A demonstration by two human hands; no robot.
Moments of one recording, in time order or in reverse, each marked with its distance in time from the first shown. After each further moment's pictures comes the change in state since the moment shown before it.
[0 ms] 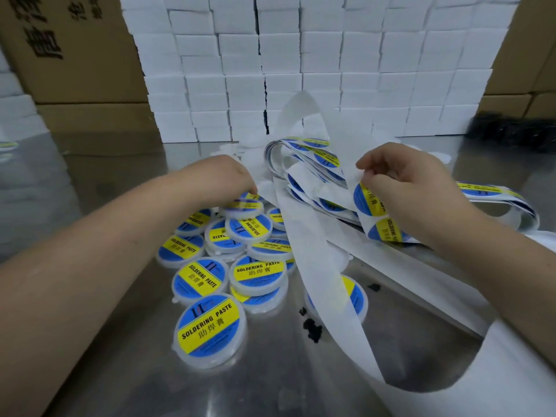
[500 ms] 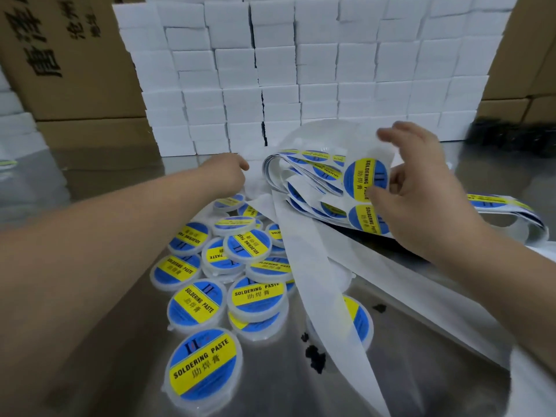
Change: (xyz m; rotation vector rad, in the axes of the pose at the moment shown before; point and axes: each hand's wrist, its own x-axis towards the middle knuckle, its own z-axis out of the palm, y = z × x) left_hand 0.086 -0.014 0.010 0.156 0.088 -0.004; right_hand -0.001 0.002 0.002 -0.115 0.131 -0.133
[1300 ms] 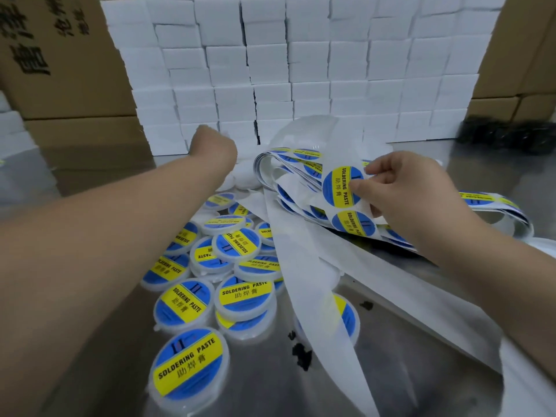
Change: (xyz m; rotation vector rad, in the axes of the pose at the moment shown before) left_hand 0.009 0.018 -0.008 -0.354 0.245 -0.213; right_hand 0.009 0.002 -0.004 0.145 -0.037 0.332
